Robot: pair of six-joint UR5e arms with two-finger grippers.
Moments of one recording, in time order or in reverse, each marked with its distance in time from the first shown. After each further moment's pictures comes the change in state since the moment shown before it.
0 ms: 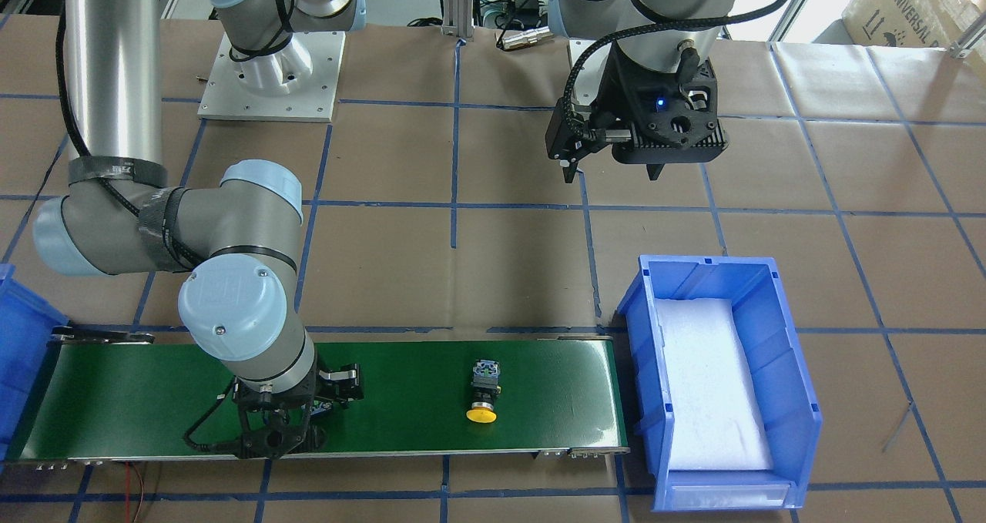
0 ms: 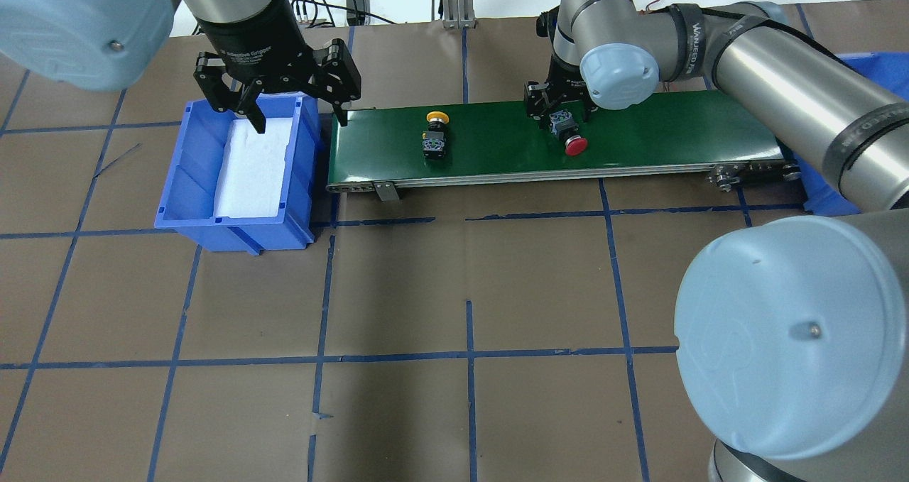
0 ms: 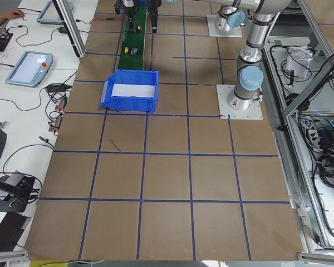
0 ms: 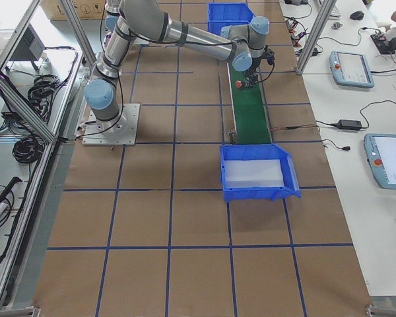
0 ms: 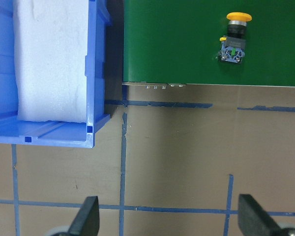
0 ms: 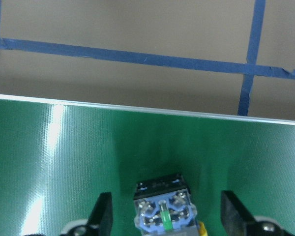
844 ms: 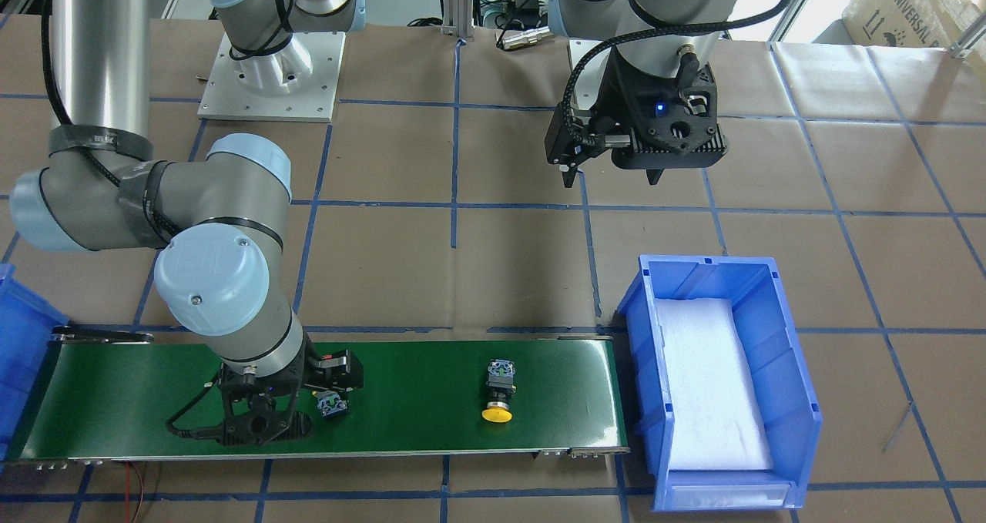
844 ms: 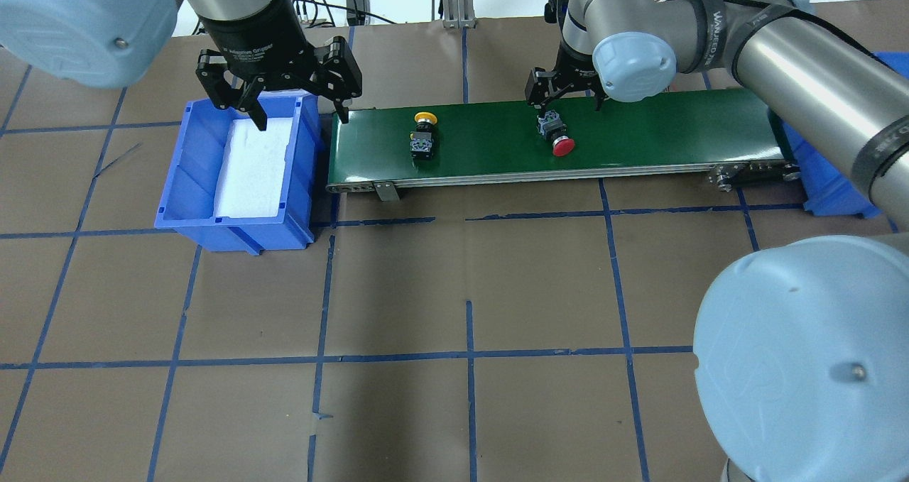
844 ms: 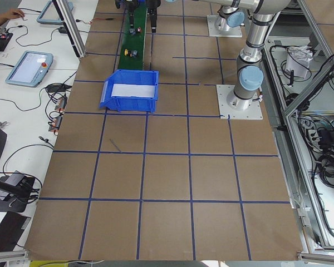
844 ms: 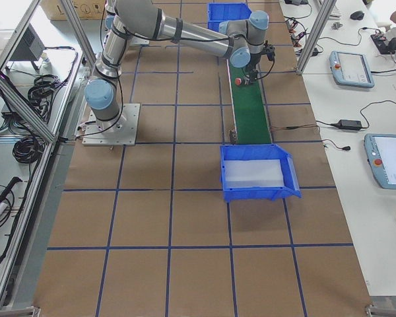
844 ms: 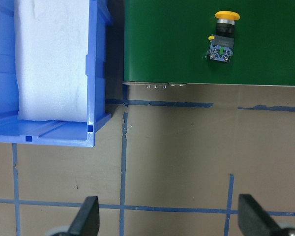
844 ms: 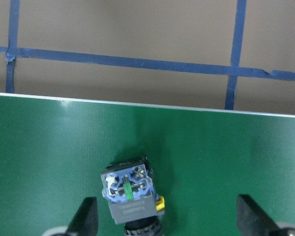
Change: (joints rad) left arm -0.001 -0.011 0.005 0.010 0.001 -0.001; right arm -0.007 -0.046 0.009 0.003 0.016 0.006
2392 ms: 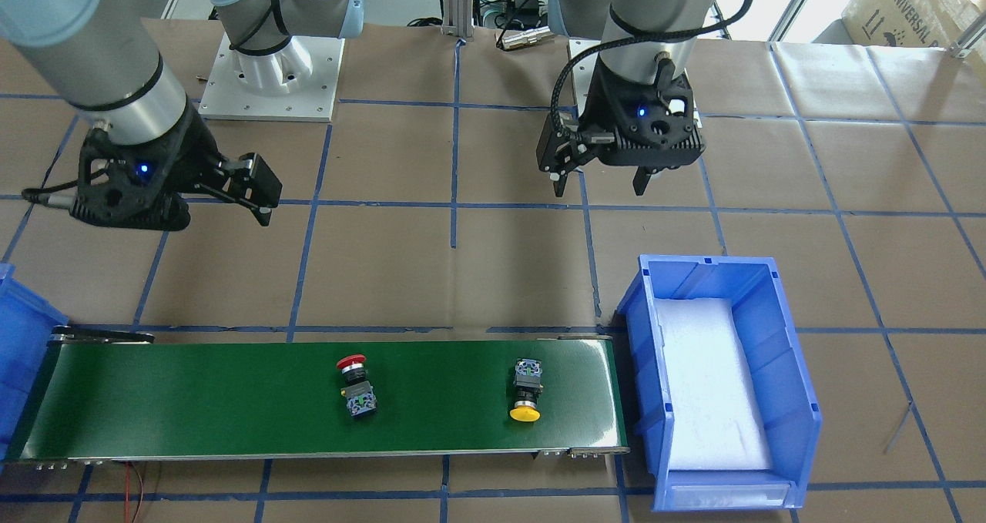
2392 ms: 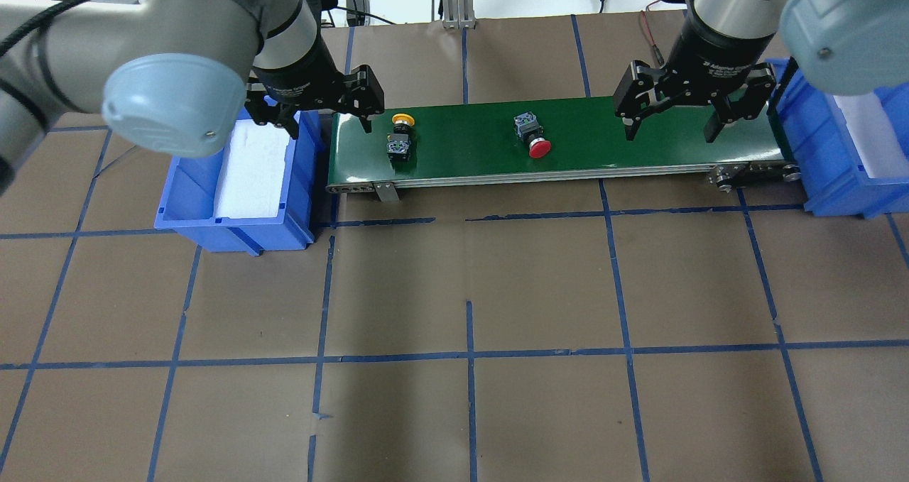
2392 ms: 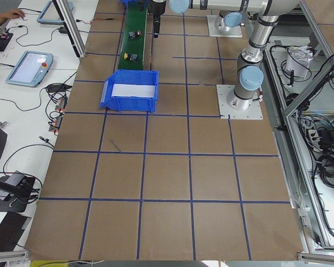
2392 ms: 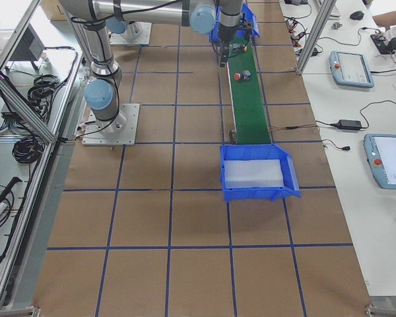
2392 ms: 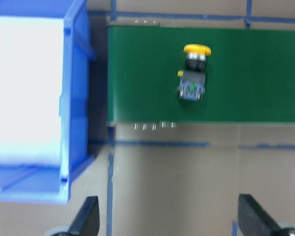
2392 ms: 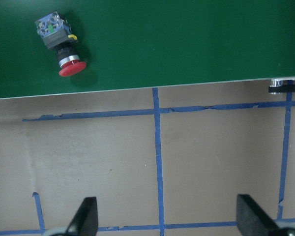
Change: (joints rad) left arm -0.006 0.103 -0.191 0.181 0.002 -0.001; right arm -0.114 -0.387 0.088 0.422 0.005 0.021
